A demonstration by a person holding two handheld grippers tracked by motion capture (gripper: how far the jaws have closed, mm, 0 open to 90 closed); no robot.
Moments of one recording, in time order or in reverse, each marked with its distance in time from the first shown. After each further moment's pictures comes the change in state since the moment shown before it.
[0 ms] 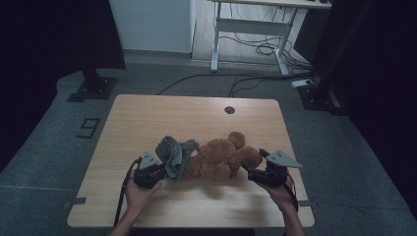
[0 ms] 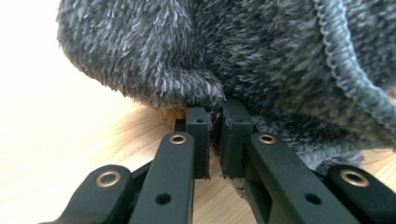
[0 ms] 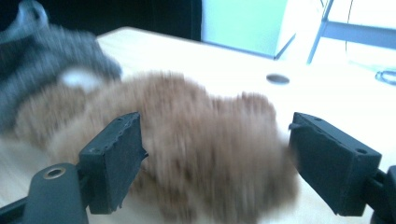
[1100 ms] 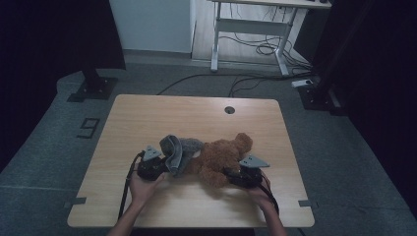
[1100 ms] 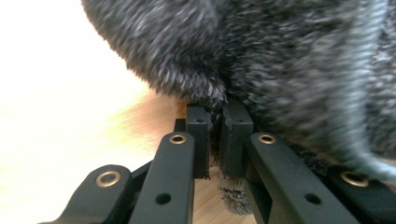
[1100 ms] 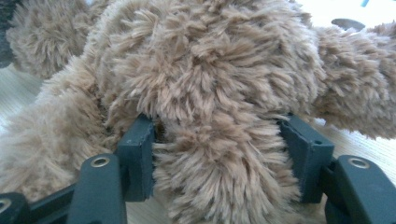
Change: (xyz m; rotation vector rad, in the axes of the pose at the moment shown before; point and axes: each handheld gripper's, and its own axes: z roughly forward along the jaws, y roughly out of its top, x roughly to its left) left arm 0.014 0.011 0.018 0.002 0.015 -0.039; right arm 0.026 -0.049 0.069 0.162 0.082 -0.051
